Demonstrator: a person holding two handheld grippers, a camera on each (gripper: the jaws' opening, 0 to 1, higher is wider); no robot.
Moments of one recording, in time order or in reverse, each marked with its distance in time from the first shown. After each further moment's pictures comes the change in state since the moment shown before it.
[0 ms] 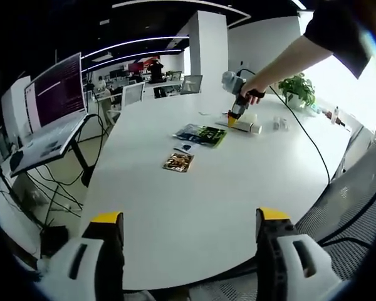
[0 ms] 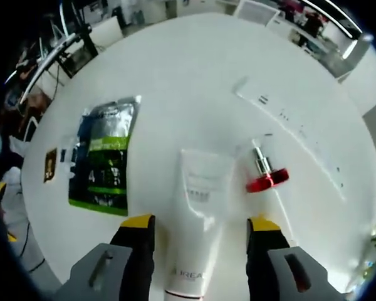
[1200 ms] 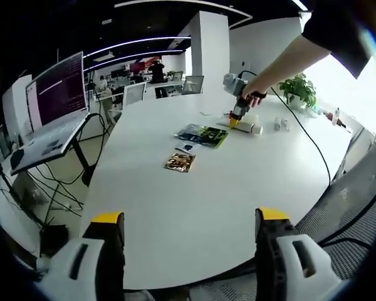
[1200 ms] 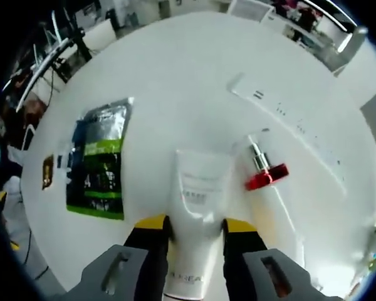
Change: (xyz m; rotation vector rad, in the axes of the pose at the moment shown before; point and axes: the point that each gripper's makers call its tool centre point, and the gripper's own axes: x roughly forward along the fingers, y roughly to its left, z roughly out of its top) left arm 0.000 0.002 -0.001 -0.009 0.000 0.004; right arm 0.005 -0.010 0.000 0.077 -0.012 -0.014
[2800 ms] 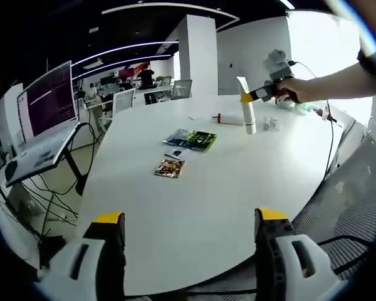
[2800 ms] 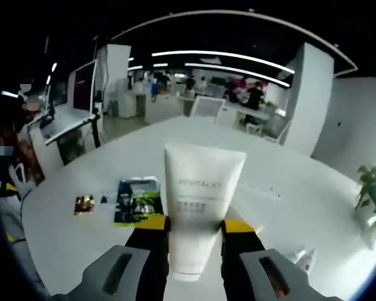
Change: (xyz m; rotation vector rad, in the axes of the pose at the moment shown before) left arm -0.002 -0.015 0.006 0.052 -0.031 -0.069; right arm -0.177 0.061 -0.051 0.065 -0.749 -0.215
